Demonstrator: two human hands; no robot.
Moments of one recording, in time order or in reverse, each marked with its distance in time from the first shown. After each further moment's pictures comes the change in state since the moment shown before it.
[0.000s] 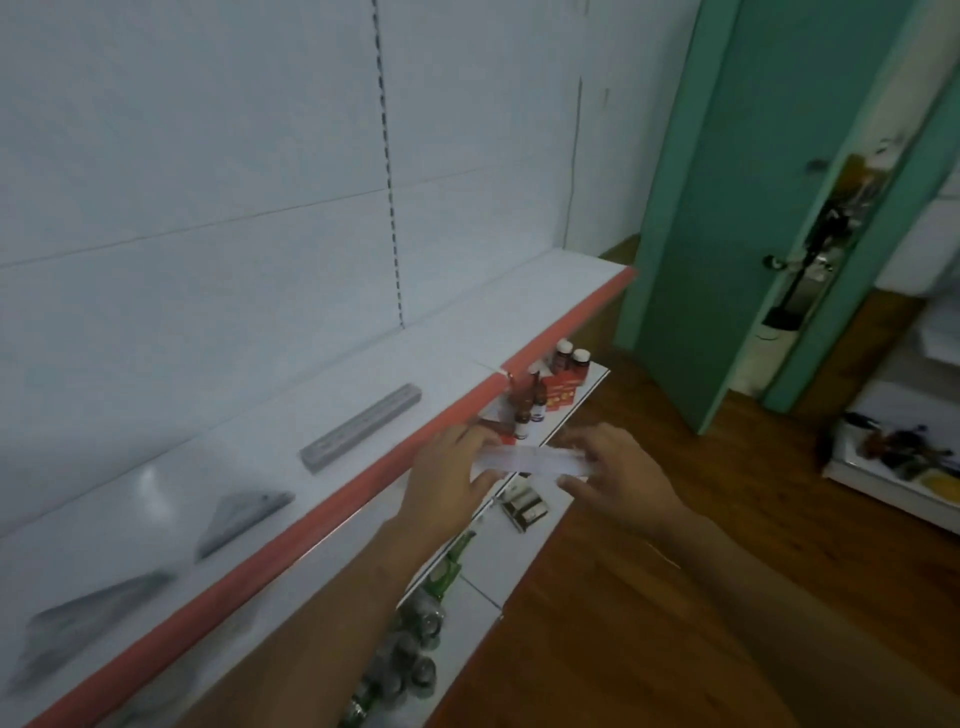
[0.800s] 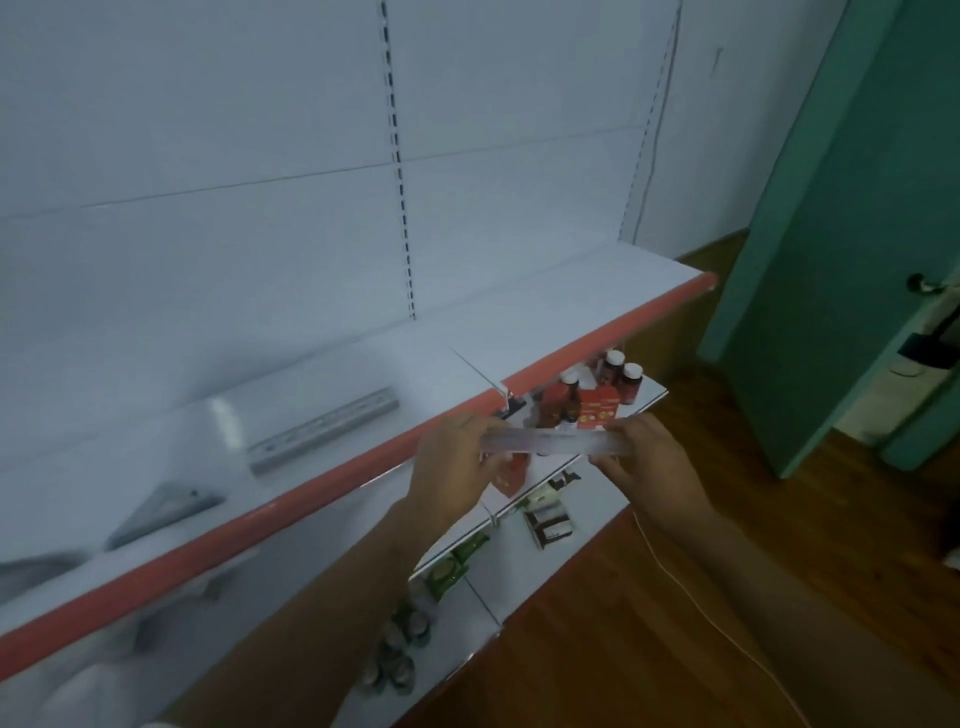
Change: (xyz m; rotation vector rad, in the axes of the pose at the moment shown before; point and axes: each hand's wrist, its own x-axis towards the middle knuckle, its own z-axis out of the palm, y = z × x) left_hand 0.108 0.010 0.089 0.140 0.112 -0.251; right_hand 0.107 0.145 0.000 0.081 -0.034 0.017
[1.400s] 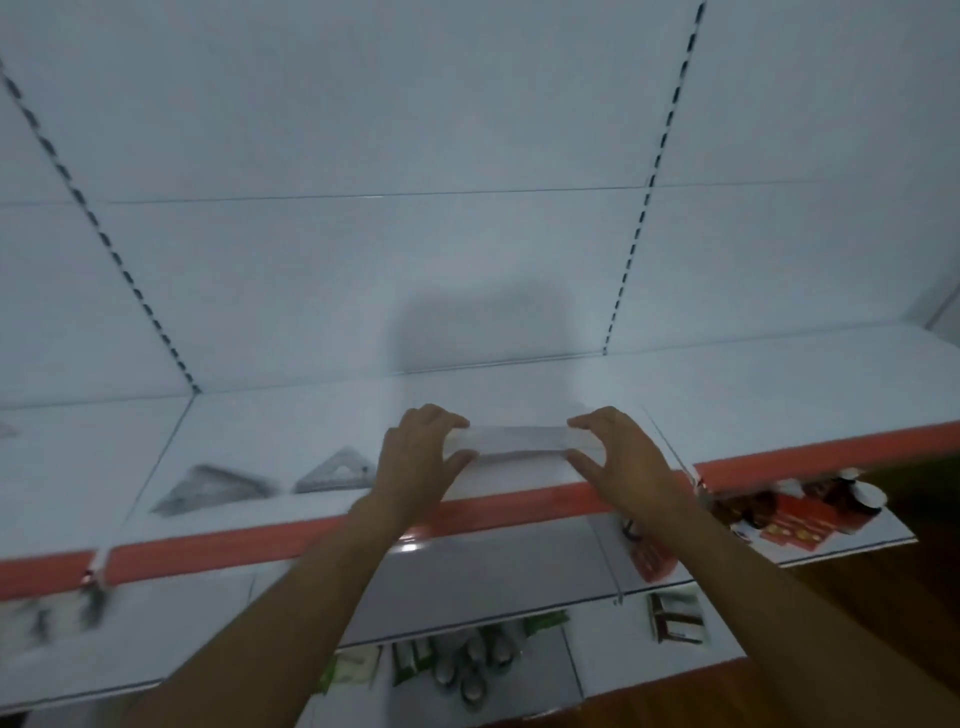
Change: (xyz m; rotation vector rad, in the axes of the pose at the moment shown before) left_hand -0.026 -0.154 -0.112 0.304 0.192 -0.452; right_hand 0.139 -0.158 0.121 0.229 -0.249 -0.539
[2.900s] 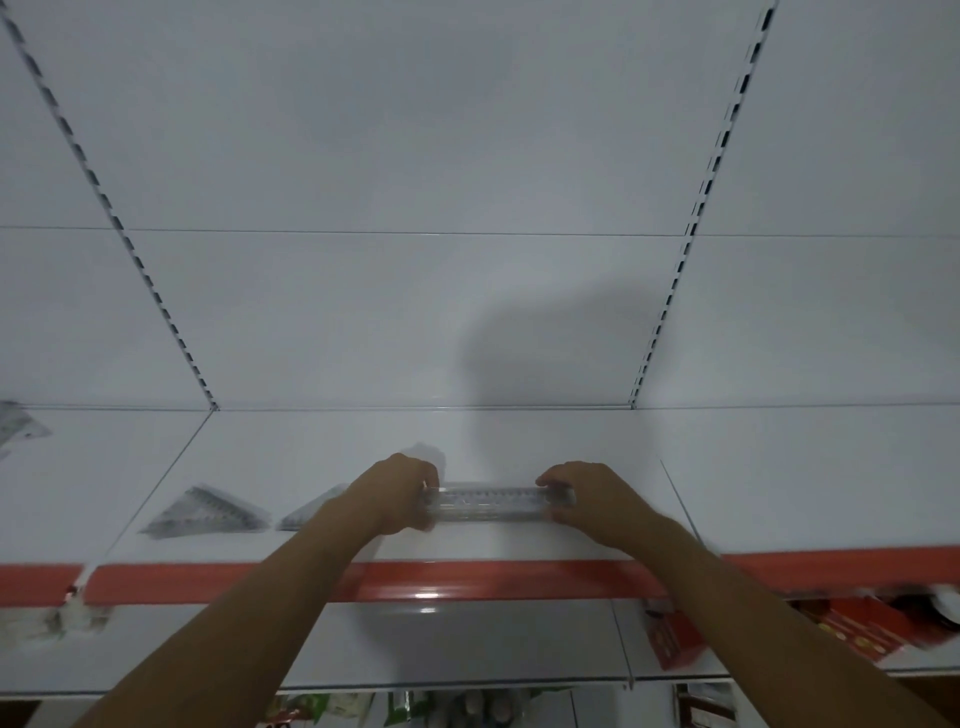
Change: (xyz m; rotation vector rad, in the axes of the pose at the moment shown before) left_hand 0.047 -0.021 -0.007 0.201 -0.502 -0.231; right_hand 0.080 0.029 0.021 -0.001 -0.434 -0.131
